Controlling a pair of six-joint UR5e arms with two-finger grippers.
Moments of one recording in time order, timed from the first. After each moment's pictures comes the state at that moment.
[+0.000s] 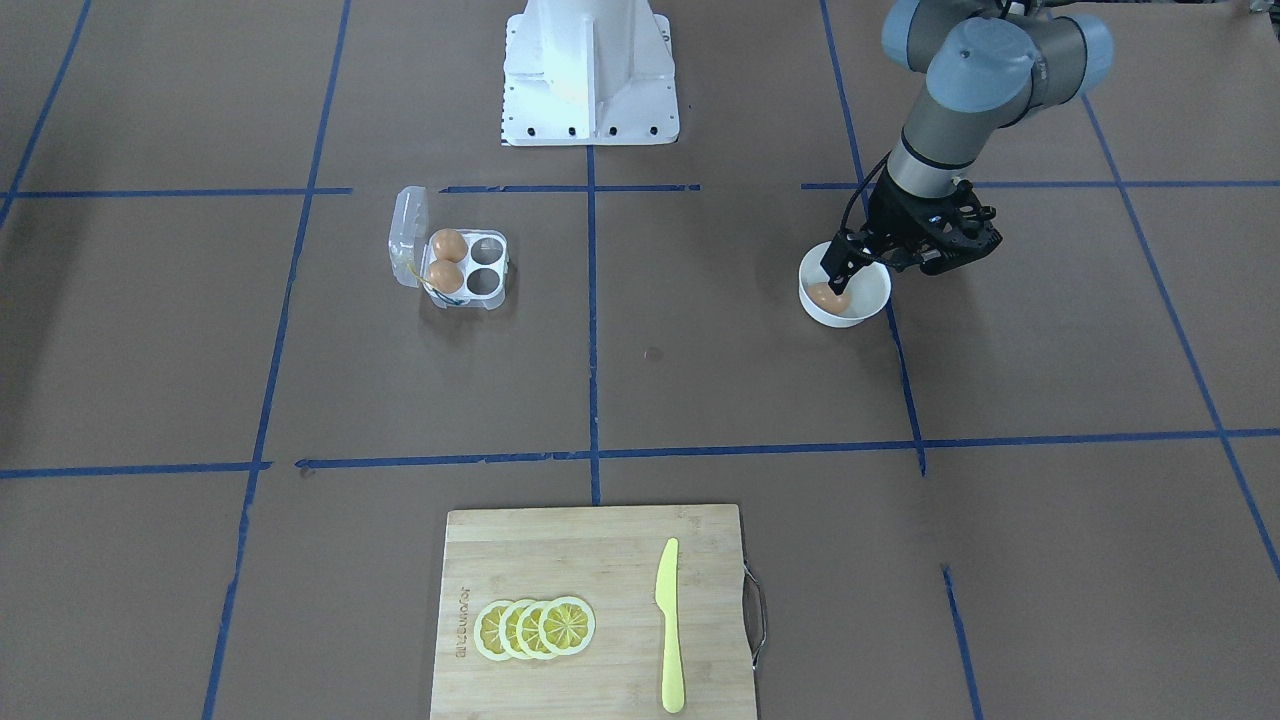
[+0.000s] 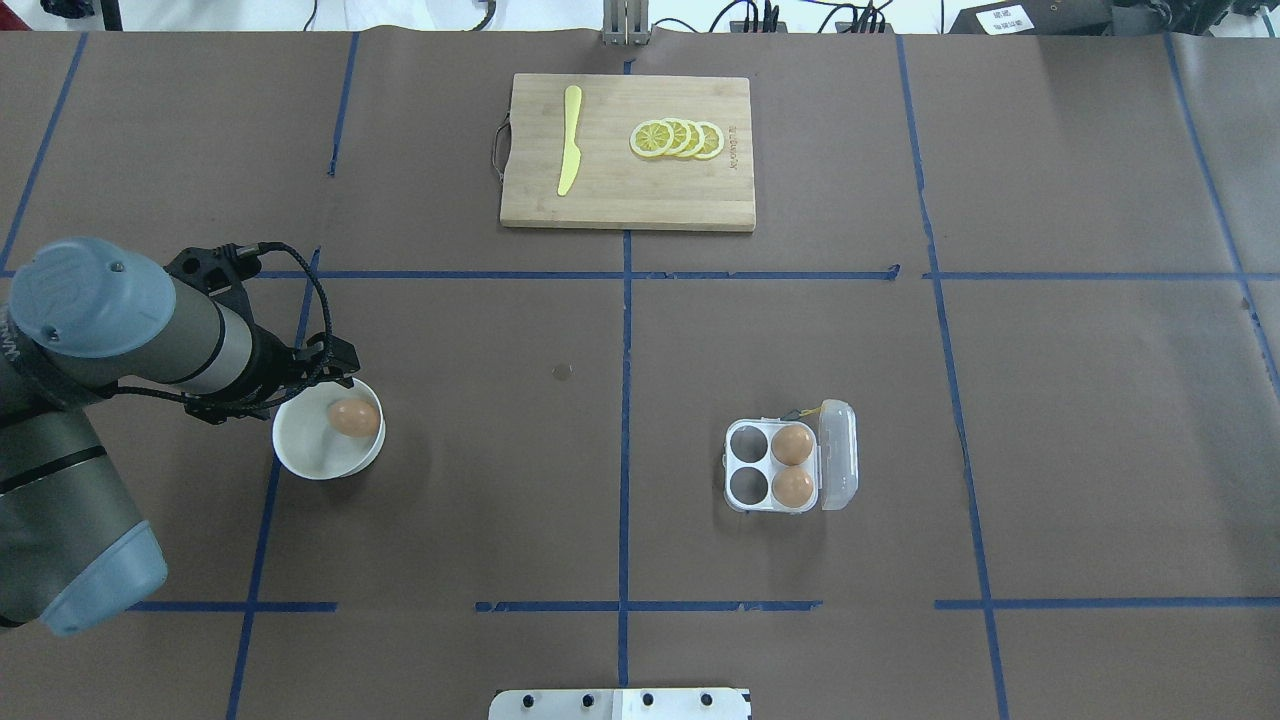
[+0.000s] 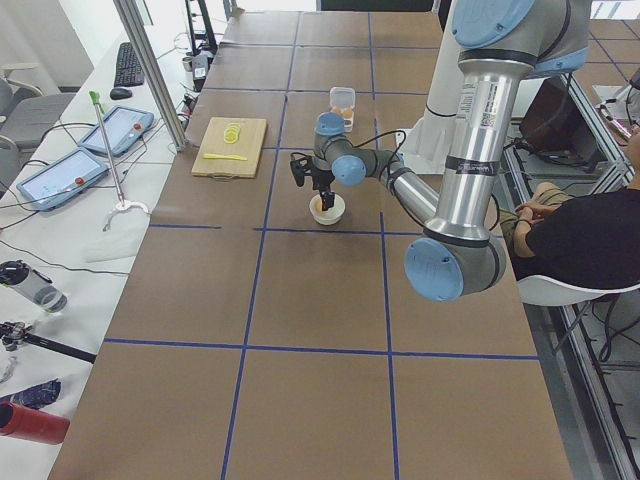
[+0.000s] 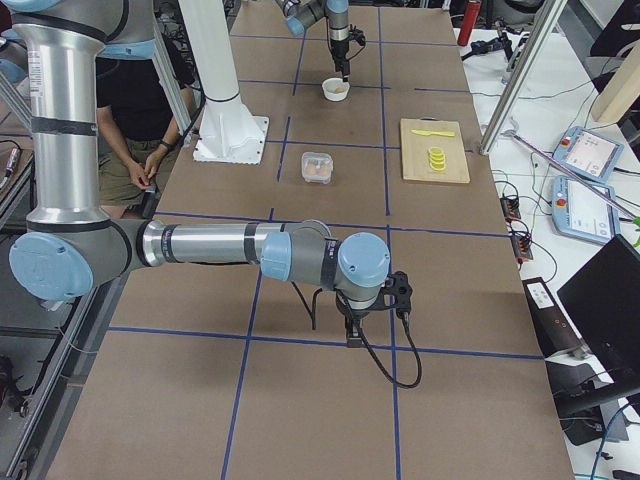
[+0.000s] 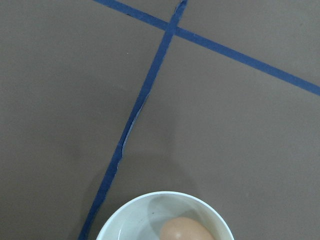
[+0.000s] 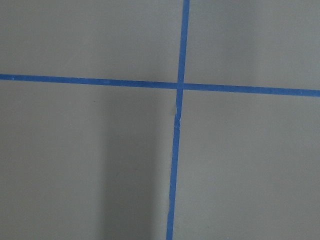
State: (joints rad) left arm -0.64 -1.75 -1.94 -1.79 -1.92 -1.49; right arm 1.65 -1.61 1.69 -1.73 2.44 -0.17
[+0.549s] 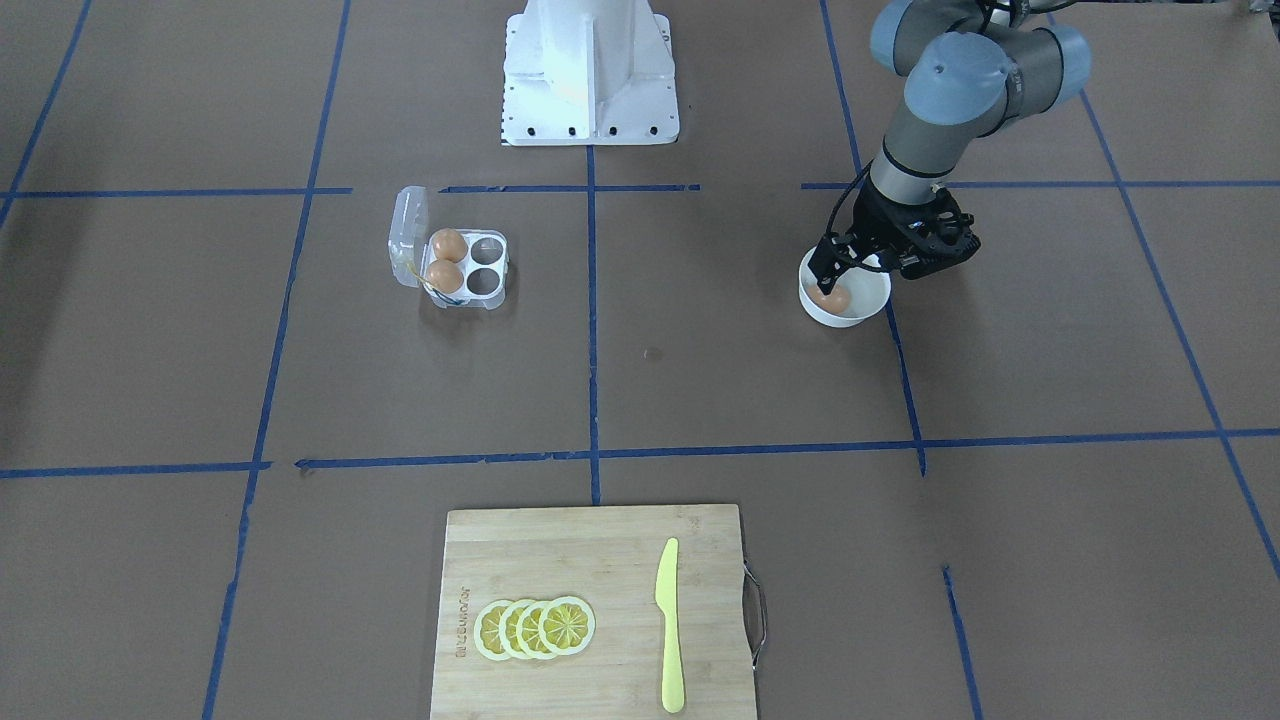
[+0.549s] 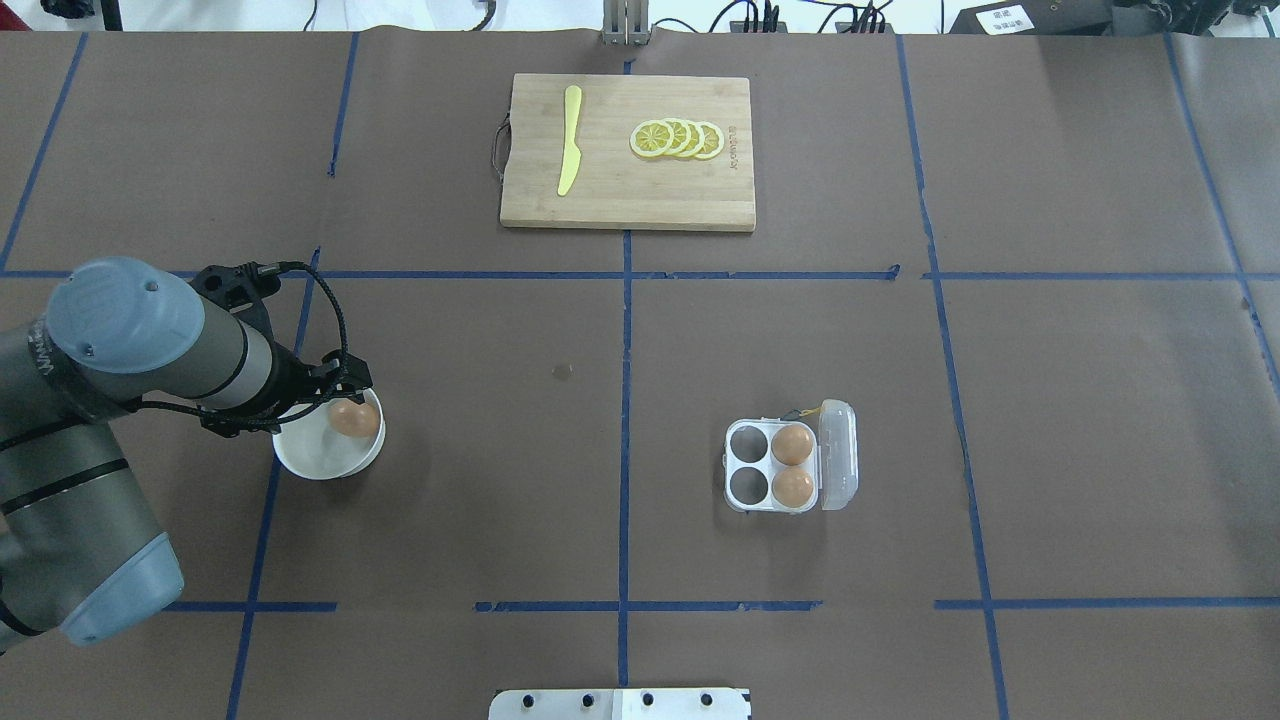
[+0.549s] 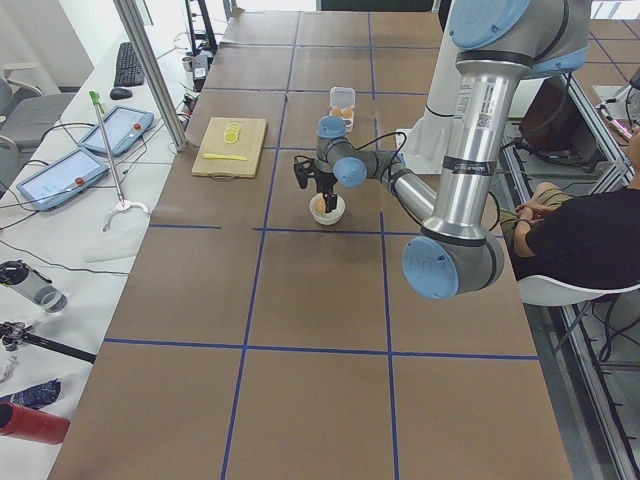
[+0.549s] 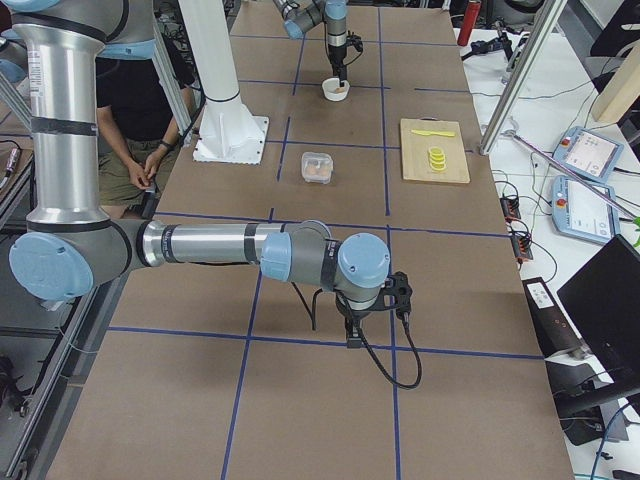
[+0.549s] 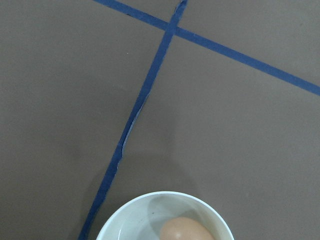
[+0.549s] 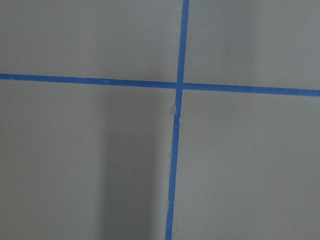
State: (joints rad) left arm -0.61 -1.76 -1.91 -1.79 -1.92 -1.49; right arm 1.65 -1.61 1.68 -1.73 2.44 -0.18
